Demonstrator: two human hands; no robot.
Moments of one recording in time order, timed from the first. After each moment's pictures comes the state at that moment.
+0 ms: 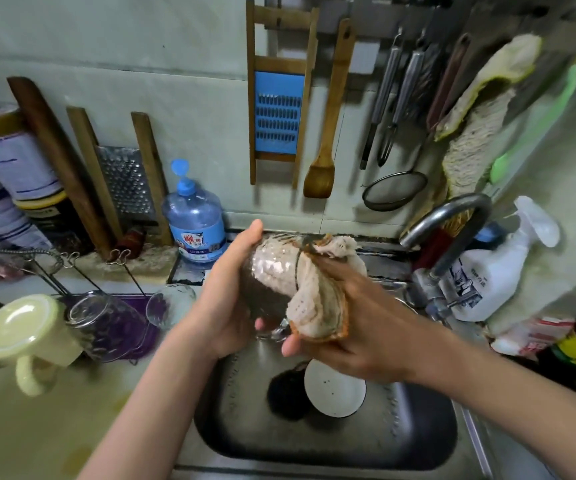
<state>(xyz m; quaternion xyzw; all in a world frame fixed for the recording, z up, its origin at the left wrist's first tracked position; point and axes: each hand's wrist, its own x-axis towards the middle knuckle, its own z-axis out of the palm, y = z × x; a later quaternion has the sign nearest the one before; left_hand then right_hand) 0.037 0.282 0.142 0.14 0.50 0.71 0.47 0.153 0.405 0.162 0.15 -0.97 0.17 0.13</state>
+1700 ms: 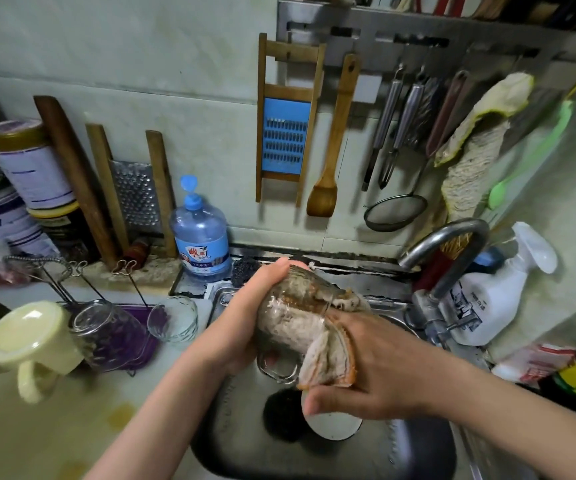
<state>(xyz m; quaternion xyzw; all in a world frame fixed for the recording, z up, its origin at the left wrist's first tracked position) 0.049 0.288 0.136 0.24 0.50 0.70 0.45 0.171 0.411 0.163 0.17 -0.96 0.20 0.06</state>
